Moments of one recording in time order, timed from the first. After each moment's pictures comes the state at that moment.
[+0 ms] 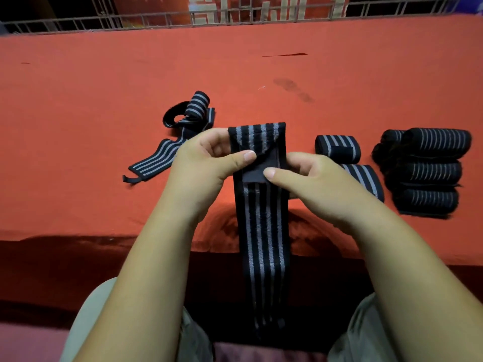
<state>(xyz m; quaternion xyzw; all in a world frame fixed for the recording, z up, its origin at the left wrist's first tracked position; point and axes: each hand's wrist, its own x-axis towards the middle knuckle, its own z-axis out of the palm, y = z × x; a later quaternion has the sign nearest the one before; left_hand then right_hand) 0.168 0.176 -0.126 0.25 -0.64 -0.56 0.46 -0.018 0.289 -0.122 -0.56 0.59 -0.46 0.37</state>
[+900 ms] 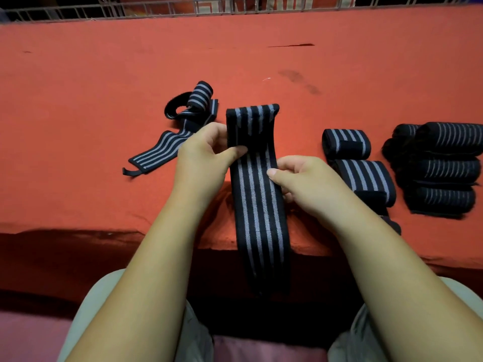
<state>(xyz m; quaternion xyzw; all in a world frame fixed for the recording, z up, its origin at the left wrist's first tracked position) 0.158 0.142 -0.152 0.37 -0.71 -0.36 0.47 -0.021 0.245 -0.165 -0.50 0.67 -0.44 0.33</state>
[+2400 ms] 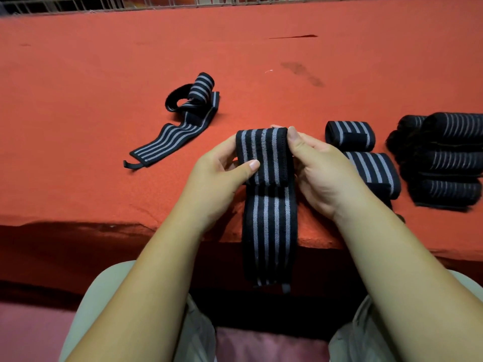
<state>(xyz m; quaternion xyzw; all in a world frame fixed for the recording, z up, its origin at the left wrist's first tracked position) 0.168 0.179 -0.166 0.27 -0.69 -0.55 0.39 -0.014 0.247 -0.154 -0.36 0.49 -0.64 0.47</state>
